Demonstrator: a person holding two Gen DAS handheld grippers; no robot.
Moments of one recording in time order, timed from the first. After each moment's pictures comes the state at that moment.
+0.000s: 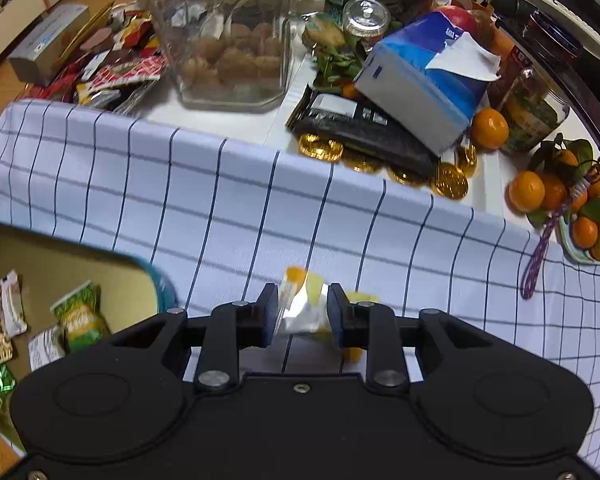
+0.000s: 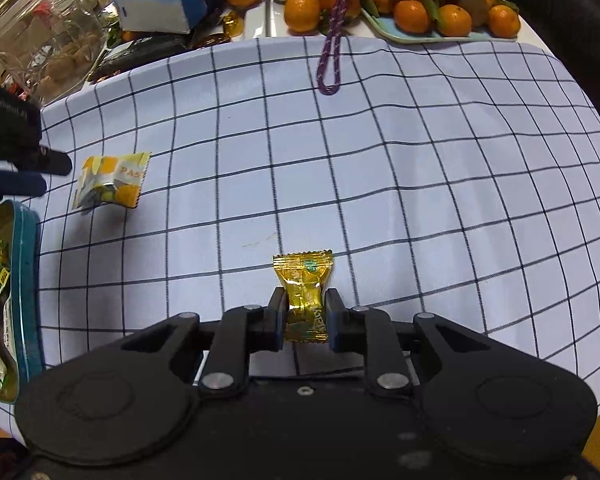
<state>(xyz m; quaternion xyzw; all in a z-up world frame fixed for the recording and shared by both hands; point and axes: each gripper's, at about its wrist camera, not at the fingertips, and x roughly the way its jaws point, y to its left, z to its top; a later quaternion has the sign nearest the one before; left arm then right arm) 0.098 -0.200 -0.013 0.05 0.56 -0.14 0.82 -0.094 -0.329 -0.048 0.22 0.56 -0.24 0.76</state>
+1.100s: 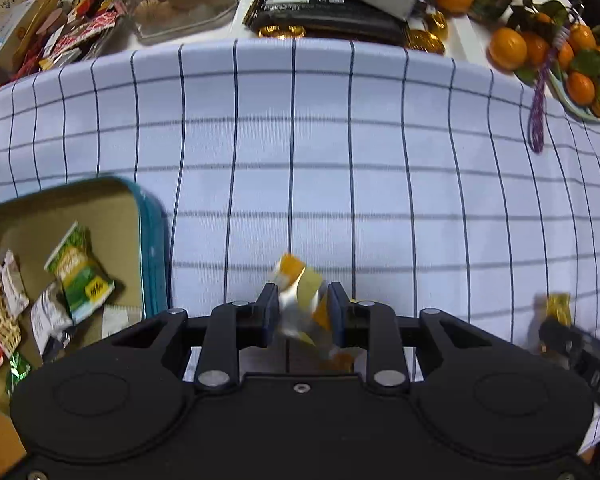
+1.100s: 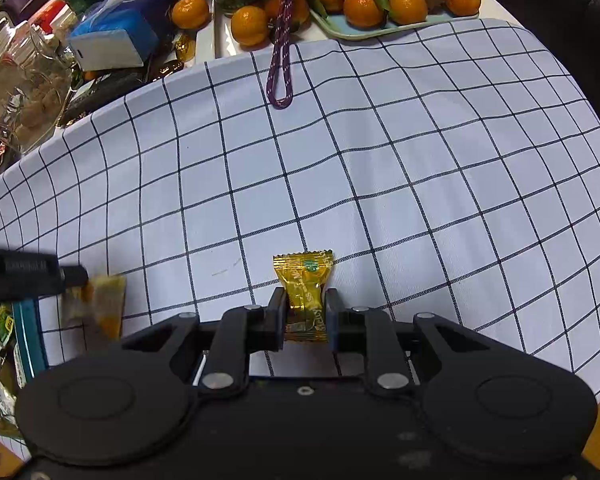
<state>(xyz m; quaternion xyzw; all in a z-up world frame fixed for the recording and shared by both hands) 0.035 -0.190 -0.044 0.16 0.61 -0.18 0.76 -0.098 -0.349 -0.043 0.27 0.54 -0.26 0.75</state>
